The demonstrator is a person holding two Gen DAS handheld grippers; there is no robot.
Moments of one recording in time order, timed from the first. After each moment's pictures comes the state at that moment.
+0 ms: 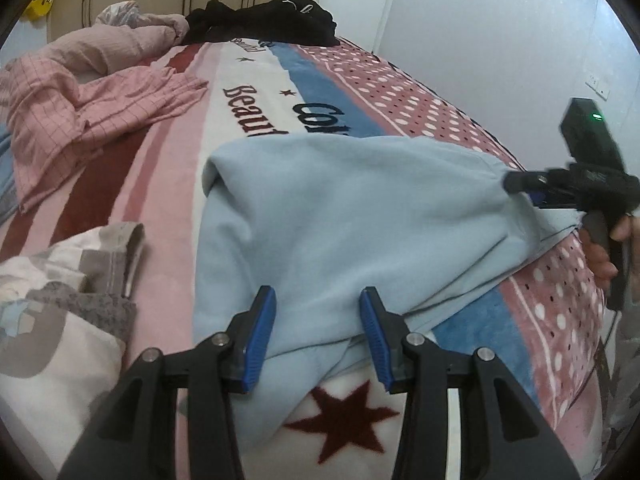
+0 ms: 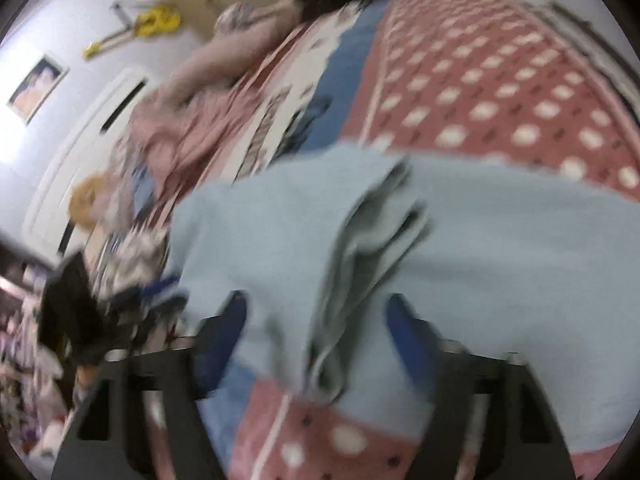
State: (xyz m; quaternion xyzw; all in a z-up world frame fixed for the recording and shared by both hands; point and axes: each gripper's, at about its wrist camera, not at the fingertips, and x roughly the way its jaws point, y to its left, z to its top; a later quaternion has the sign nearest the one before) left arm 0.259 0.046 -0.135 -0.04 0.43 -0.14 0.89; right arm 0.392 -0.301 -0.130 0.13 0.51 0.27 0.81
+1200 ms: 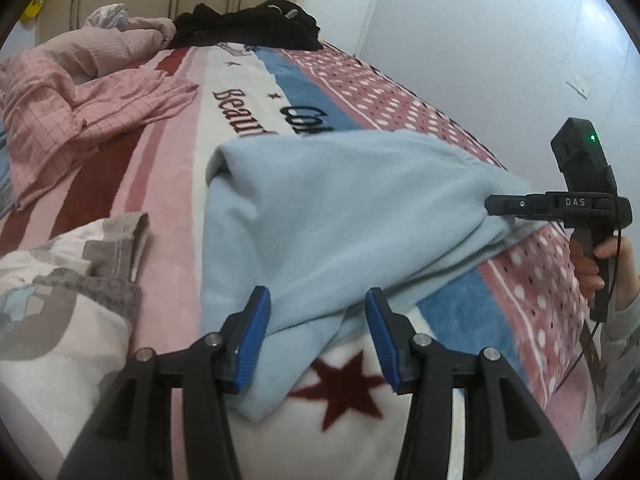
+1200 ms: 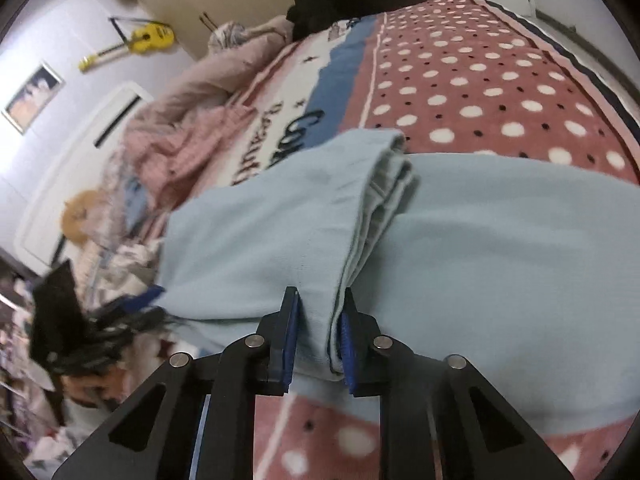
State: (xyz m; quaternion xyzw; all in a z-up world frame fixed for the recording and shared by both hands) left arm 0.238 0.055 -0.131 -0.04 0.43 -0.18 0.89; right arm 0.356 -0.294 -0.133 0.14 0.49 0.29 0.81
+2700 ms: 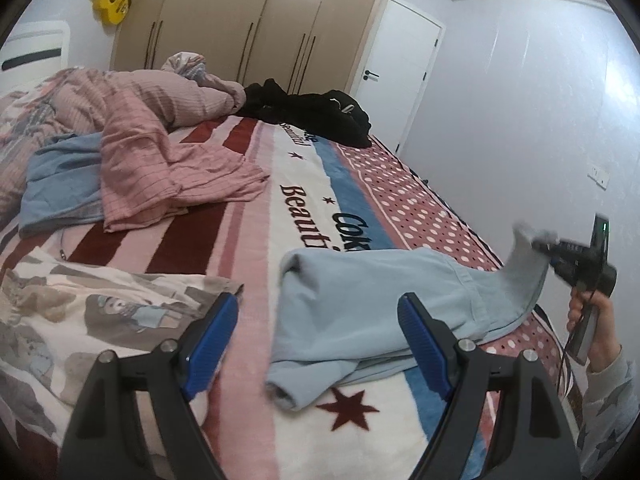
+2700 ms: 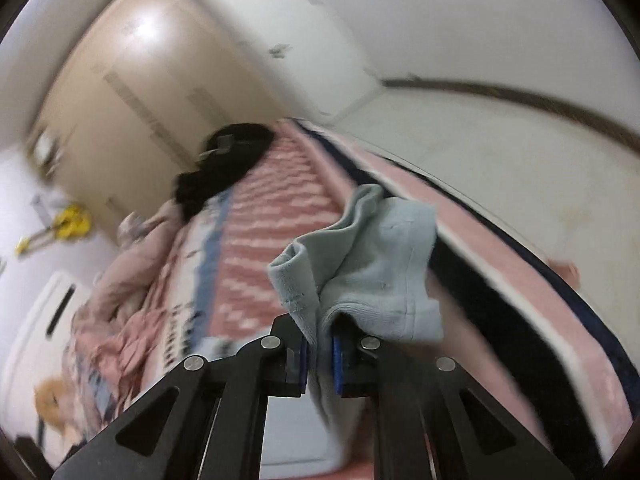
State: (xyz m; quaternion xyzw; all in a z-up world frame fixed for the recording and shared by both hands) left arm 0.183 0.110 -0.055 -0.13 0.29 -0.08 0.94; right arm 0.349 -0.427 -0.060 0.26 0.29 0.07 0.92
